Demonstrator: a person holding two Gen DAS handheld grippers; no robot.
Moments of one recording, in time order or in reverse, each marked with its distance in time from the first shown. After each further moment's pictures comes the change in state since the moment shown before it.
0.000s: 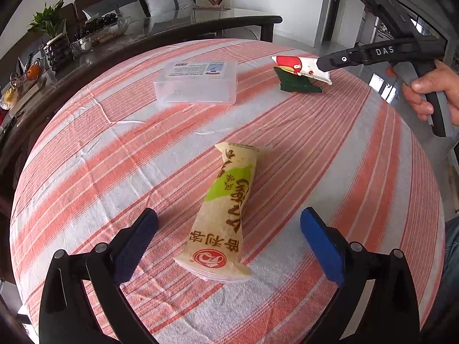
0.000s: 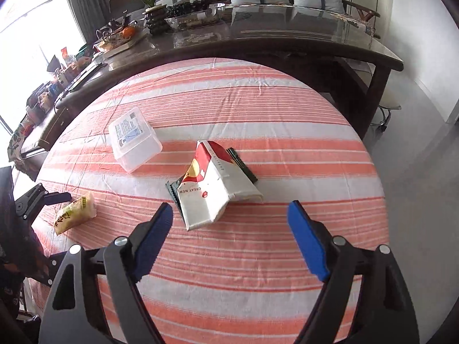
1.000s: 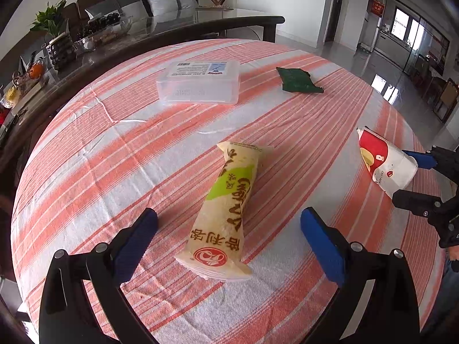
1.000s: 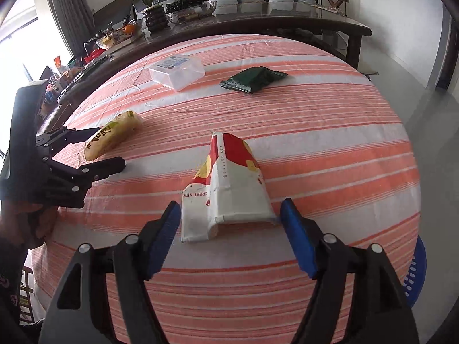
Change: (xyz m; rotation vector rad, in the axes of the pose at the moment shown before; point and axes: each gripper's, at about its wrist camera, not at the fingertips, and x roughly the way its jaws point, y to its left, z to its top) left arm -0.002 0.001 -0.003 -0.007 -0.001 0.012; right arm -0.046 0.088 -0.152 0.151 -0.090 -0.049
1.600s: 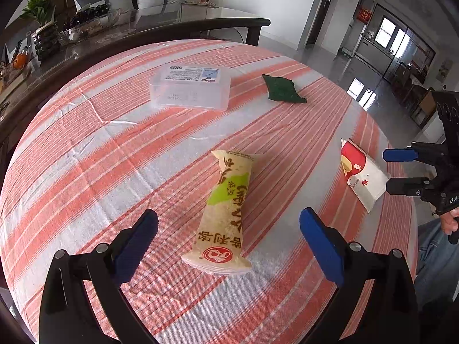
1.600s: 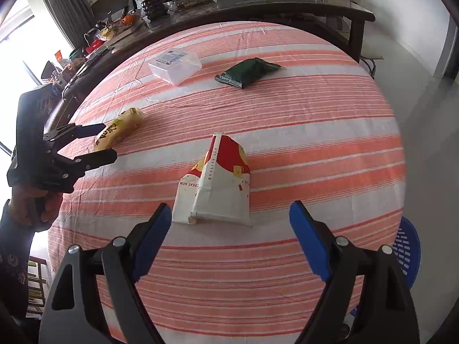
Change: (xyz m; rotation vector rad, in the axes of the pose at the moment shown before) left arm -0.013 0.018 0.009 -0.013 0.020 -0.150; right arm -0.009 -0.022 0.027 0.056 0.170 0.063
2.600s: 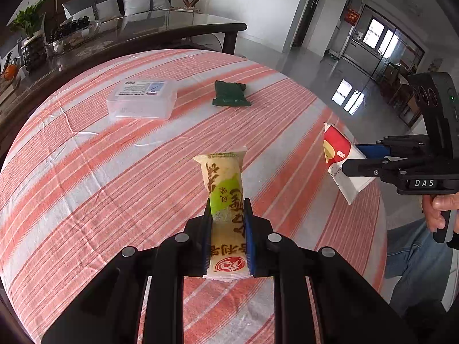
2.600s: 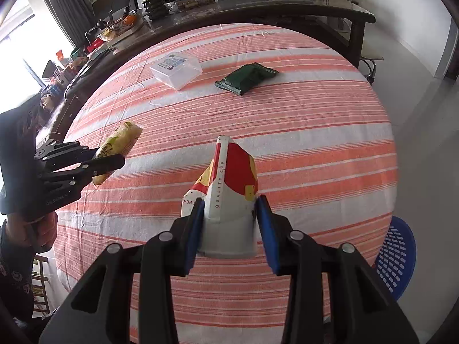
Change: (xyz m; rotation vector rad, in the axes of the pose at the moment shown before) left arm -0.023 -0.066 -0.003 0.015 -0.028 -0.070; right arm -0.030 -0.010 -0.010 -0.004 -0.042 0.002
